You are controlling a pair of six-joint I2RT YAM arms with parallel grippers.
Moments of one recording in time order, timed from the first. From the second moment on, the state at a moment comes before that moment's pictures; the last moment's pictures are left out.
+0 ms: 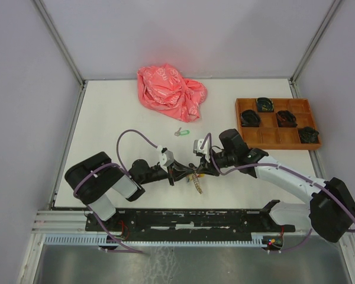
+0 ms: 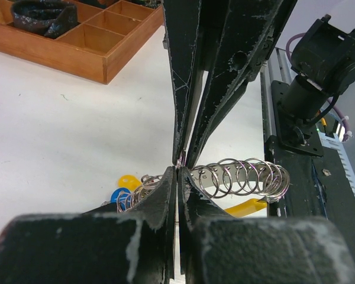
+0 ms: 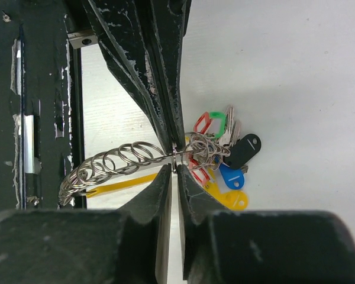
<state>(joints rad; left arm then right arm) -0.81 1.65 0.21 1.53 0.54 -0.20 0.68 1.21 0.70 -0.24 -0.69 -0.44</state>
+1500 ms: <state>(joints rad) -0.80 1.66 0.14 1.53 0.43 -0.17 0.68 1.37 0.95 -0.38 -0.59 -0.42</state>
